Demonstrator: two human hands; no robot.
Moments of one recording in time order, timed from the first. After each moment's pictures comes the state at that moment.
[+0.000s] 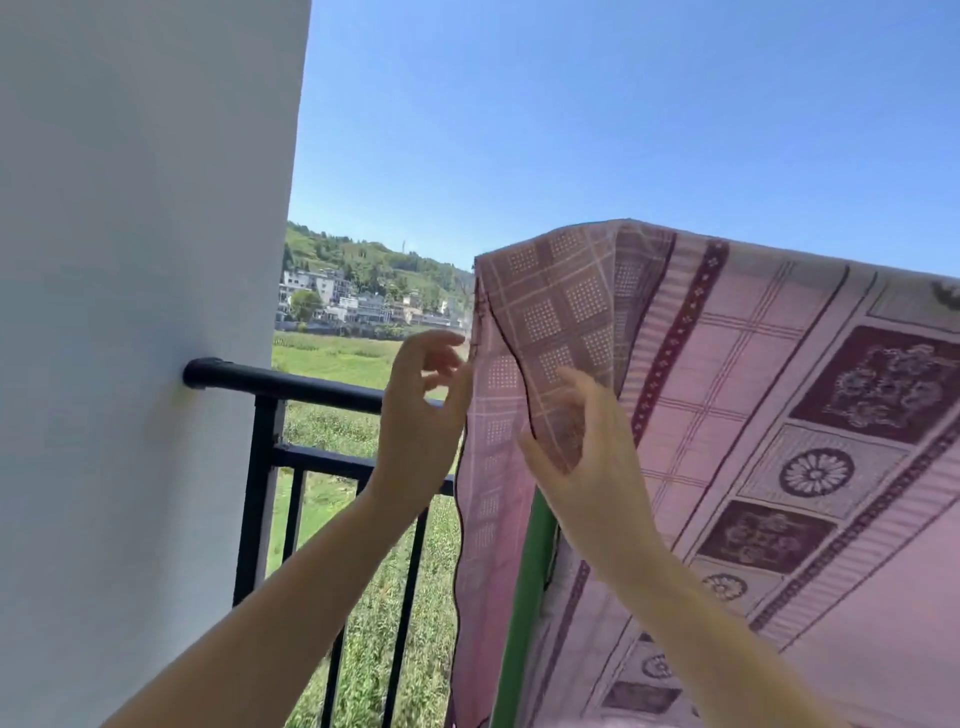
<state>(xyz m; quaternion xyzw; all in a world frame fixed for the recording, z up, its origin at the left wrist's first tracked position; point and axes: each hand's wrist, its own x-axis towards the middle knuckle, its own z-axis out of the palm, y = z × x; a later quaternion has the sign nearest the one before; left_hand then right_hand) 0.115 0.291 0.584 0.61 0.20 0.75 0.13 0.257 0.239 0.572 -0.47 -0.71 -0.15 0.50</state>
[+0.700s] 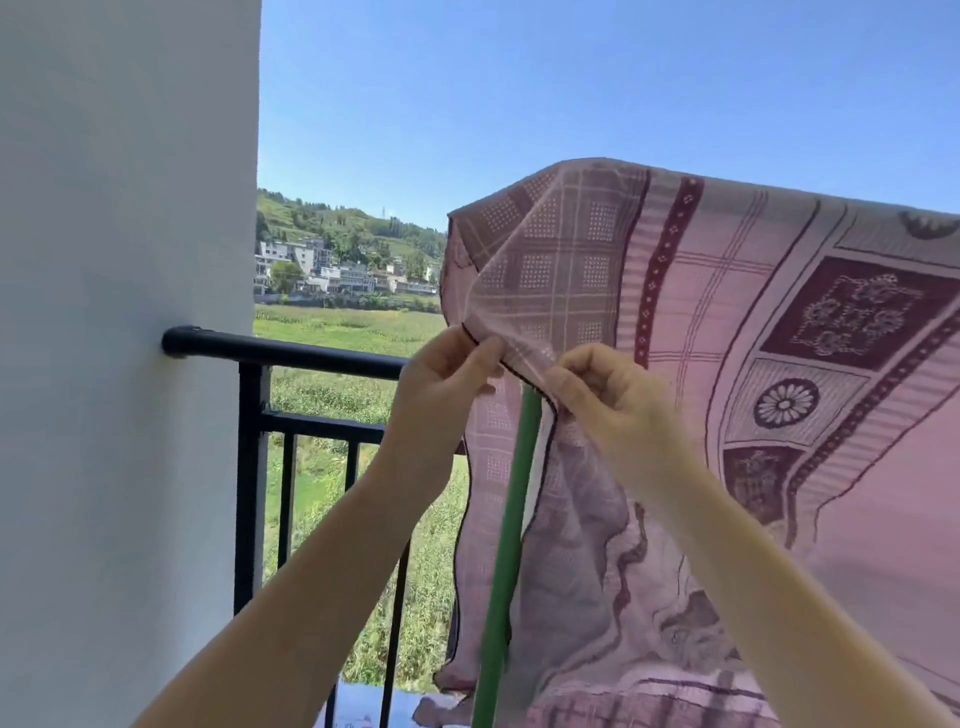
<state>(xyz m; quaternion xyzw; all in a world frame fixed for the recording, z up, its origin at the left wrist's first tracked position) 0.133 0.251 0.578 0.57 0.14 0.68 0.43 0.274 0.204 0.590 -0.38 -0.72 0.16 0.55</state>
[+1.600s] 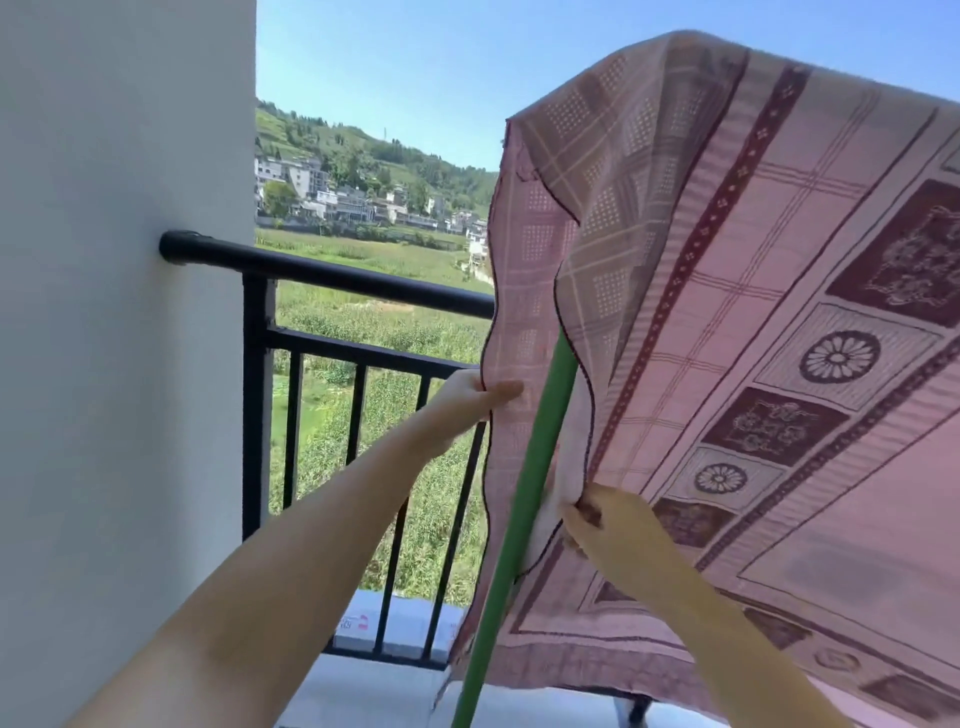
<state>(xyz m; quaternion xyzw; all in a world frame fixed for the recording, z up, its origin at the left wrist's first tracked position) 0.140 0.367 0.466 0.72 0.27 0.42 0.48 0.293 0.211 0.452 -0.68 -0.66 0.12 0.28</state>
